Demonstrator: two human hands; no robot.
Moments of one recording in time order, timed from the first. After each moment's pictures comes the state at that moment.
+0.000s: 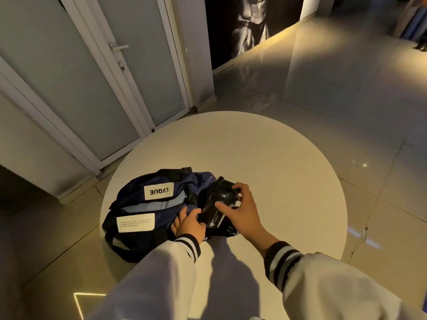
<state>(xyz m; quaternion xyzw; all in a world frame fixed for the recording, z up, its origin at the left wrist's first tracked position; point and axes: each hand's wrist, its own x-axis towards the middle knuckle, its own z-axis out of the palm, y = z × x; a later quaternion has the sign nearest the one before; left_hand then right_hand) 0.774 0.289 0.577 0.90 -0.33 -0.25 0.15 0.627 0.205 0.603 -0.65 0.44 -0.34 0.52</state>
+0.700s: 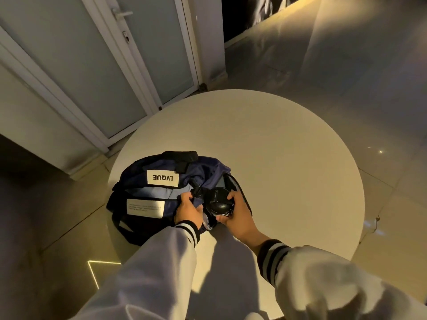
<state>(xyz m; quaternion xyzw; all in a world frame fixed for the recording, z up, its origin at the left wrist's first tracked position) 0.797 0.286 0.554 0.90 -0.25 -0.26 0.24 0.646 0.220 0.541 -0.70 0.42 -0.20 0.54</state>
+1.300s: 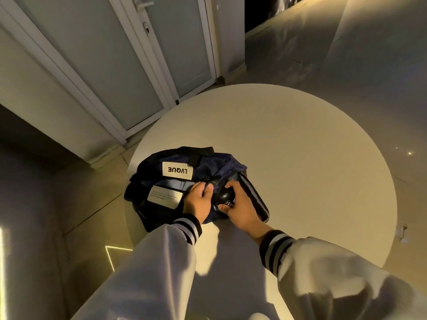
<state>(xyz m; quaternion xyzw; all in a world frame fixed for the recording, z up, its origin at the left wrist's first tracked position) 0.828 0.283 0.586 0.85 -0.32 -0.24 0.35 0.700 0.209 0.545 -0.74 0.37 -0.19 0.54</state>
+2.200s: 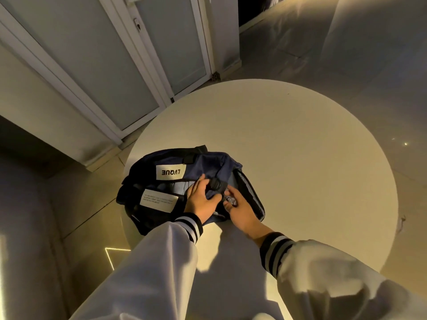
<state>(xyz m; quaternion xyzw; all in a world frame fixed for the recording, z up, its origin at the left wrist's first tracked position) 0.836 0.271 0.572 0.85 -0.32 -0.32 0.28 0.706 0.208 0.521 -0.63 0.42 -0.14 0.64</state>
